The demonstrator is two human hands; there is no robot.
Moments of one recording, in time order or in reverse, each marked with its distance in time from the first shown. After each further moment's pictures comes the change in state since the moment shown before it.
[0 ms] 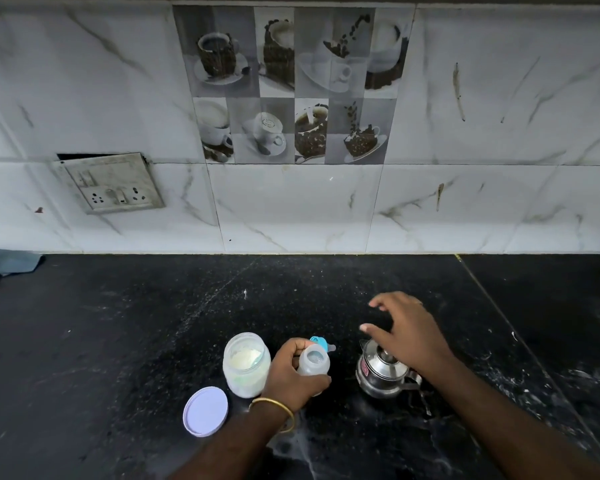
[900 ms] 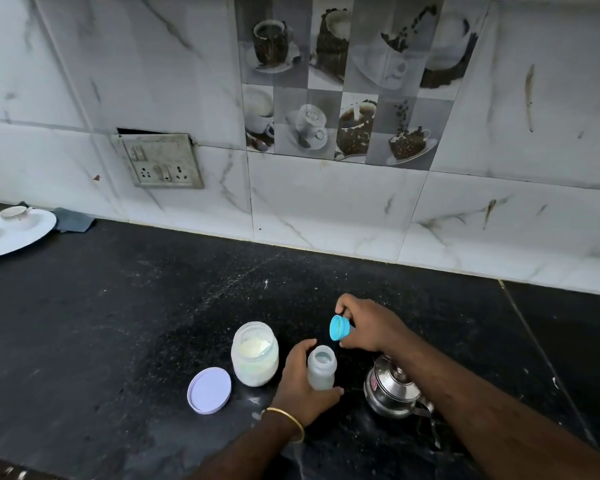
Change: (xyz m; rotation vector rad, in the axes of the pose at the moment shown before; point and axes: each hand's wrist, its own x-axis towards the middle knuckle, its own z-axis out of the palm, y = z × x) left_hand 0.001 -0.028 0.028 0.069 0.127 0.056; right_hand 0.080 -0.024 0.055 -0.074 -0.489 -0.181
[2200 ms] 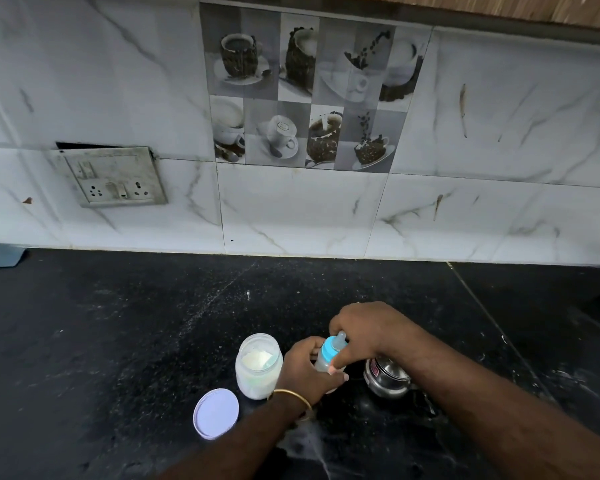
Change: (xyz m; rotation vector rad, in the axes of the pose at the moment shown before) left_hand 0.029 0.004 -0.029 0.011 -0.173 0.059; right_hand -0.052 -0.093 -0.037 -0.420 -0.186 0.043
